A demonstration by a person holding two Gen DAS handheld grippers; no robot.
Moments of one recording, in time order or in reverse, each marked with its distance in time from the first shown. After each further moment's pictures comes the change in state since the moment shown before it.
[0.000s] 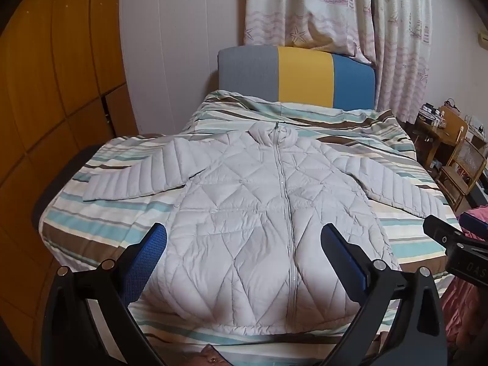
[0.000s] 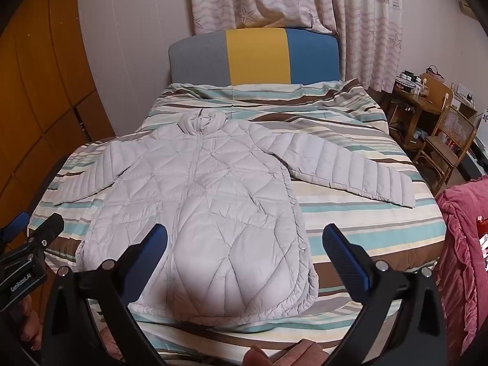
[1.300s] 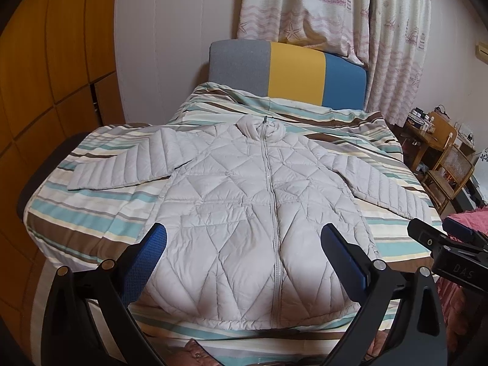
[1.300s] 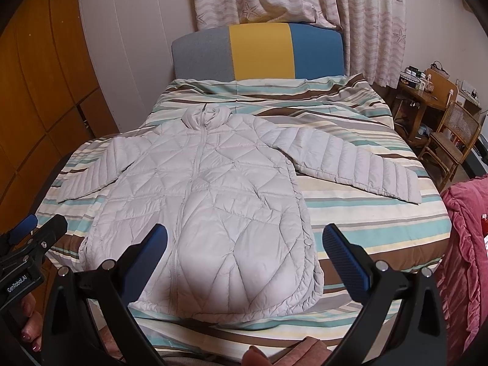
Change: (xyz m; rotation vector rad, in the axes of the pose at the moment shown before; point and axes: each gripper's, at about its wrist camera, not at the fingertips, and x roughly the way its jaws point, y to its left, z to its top) left arm 0.004 0.002 -0.005 -0.037 0.026 -0.082; right arm 0.005 -0.001 -0.006 -0.001 0.014 0.019
